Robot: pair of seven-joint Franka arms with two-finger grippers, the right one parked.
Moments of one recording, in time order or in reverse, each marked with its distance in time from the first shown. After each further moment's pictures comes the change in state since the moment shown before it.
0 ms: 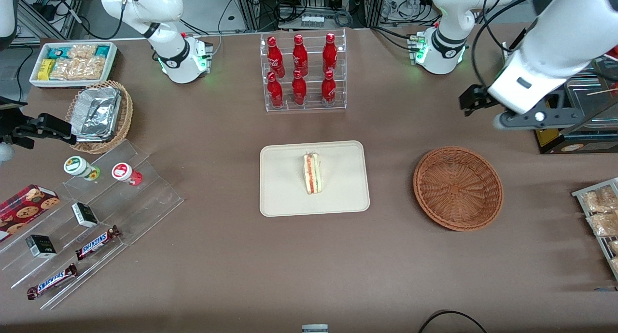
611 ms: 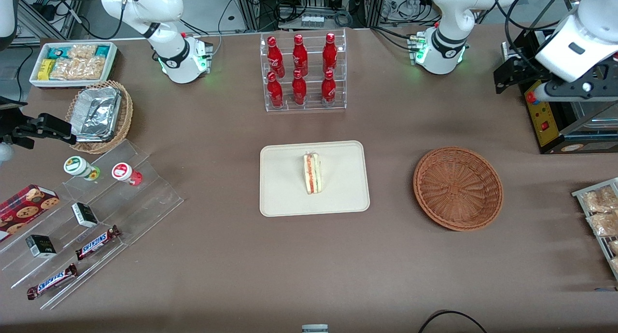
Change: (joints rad) arm -0.128 -0.140 0.235 -0.108 -0.031 -0.014 0.132
